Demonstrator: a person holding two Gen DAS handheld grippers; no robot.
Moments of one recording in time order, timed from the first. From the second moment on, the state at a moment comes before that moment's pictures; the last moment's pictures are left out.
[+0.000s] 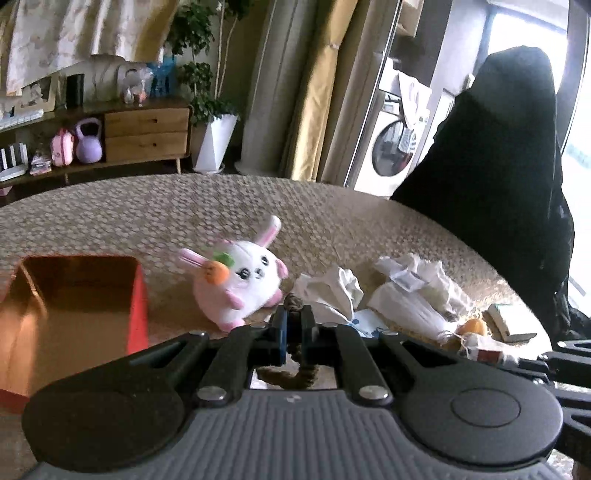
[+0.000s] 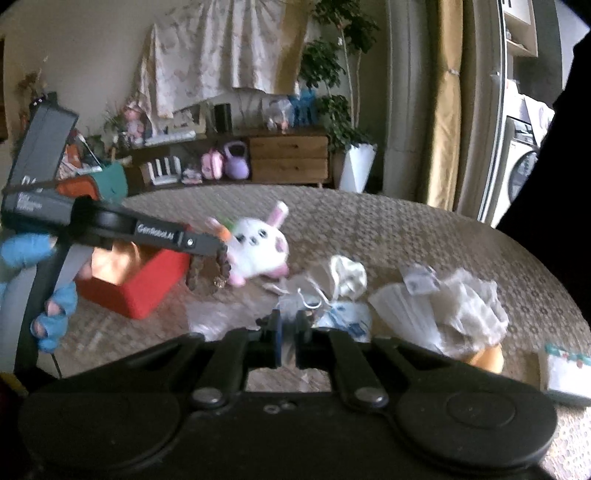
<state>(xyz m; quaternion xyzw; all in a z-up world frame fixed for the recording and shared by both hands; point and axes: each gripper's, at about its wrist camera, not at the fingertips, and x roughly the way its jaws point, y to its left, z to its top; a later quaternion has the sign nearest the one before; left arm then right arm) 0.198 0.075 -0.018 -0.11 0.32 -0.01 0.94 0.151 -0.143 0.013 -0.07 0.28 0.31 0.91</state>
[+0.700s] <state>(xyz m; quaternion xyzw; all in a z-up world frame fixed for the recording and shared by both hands) 0.151 0.204 0.013 -0.08 0.32 0.06 0.94 0.148 0.005 0.047 -0.13 0.25 0.40 0.87</state>
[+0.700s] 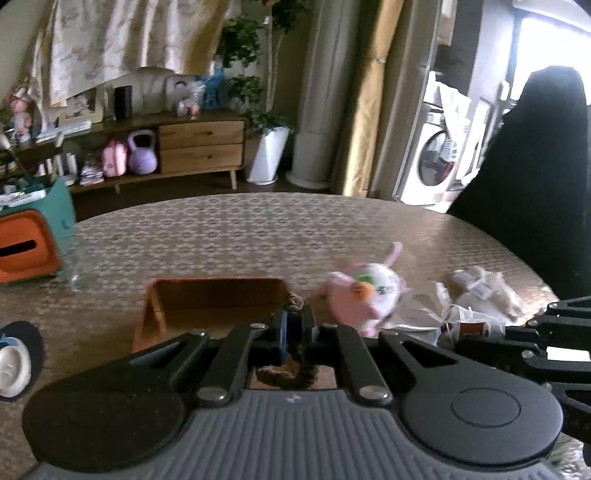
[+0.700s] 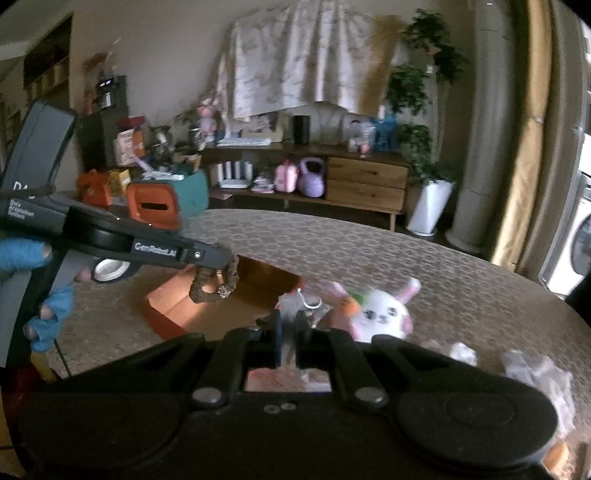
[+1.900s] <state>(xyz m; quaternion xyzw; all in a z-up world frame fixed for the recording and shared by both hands) 0.270 0.320 -0.084 -0.08 0.44 0.09 0.89 0.230 0.204 -0.068 -0.21 0.34 0.45 0.80</state>
